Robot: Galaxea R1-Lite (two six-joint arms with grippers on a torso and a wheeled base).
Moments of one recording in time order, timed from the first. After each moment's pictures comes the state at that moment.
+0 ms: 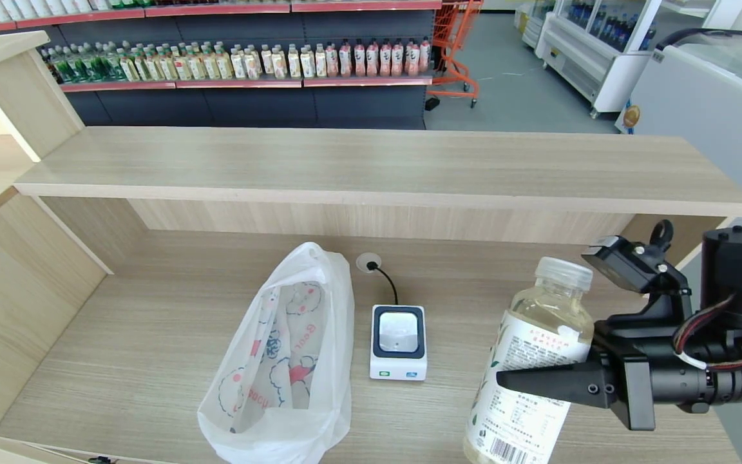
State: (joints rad) left arm 0.00 0.00 0.00 0.00 0.00 0.00; right arm 0.44 1.45 -0.55 -0.57 0.90 0.20
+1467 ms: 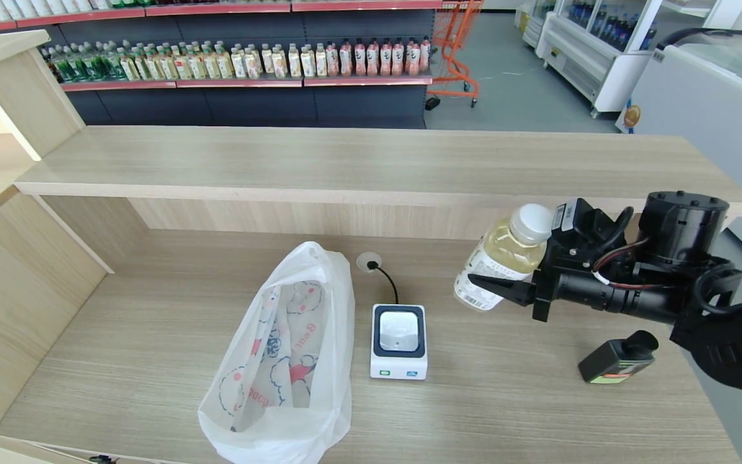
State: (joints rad) left arm 0.00 0.00 0.00 0.00 0.00 0.00; right arm 0.29 1.77 -0.72 -0.96 0.72 -0.56
